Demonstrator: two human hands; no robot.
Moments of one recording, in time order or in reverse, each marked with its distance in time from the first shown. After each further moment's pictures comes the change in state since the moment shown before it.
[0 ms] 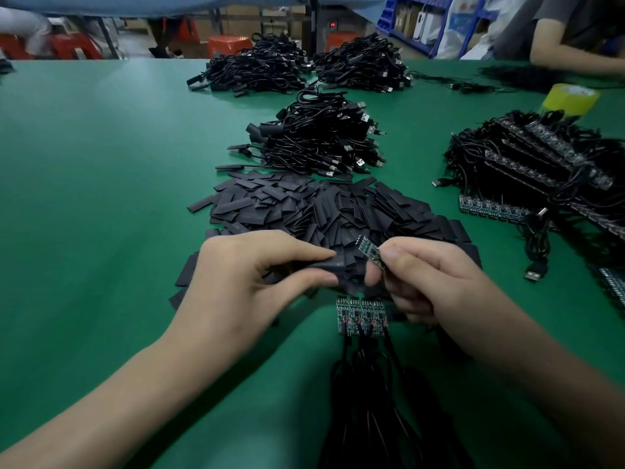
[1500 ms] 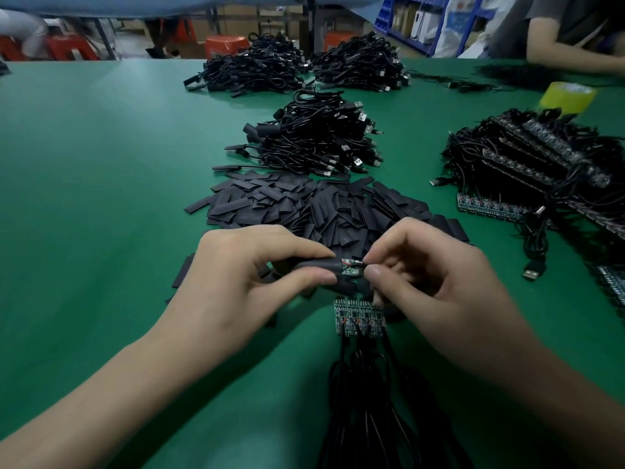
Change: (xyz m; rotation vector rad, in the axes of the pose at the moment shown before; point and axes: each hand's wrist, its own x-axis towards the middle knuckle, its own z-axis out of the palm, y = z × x) left_hand 0.005 0.002 -0.007 0.015 -0.110 0.012; right_hand -0.007 0.000 0.003 -0.235 0.172 -0.319
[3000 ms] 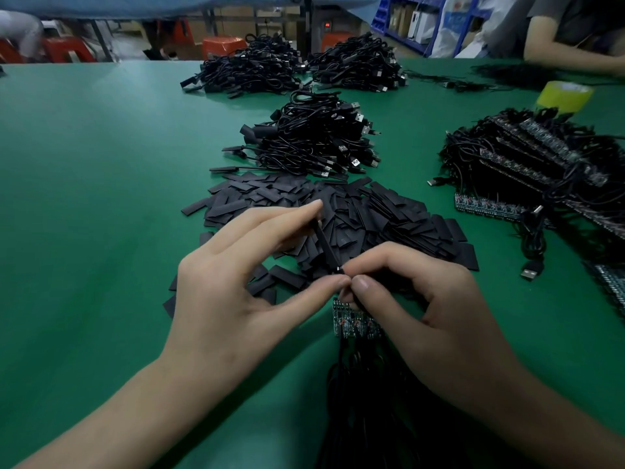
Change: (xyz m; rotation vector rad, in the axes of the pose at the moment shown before) left_hand -0.010 0.011 0.012 0.022 0.274 0.068; right_hand -0.007 -0.014 0.018 -0.059 0.069 -0.074
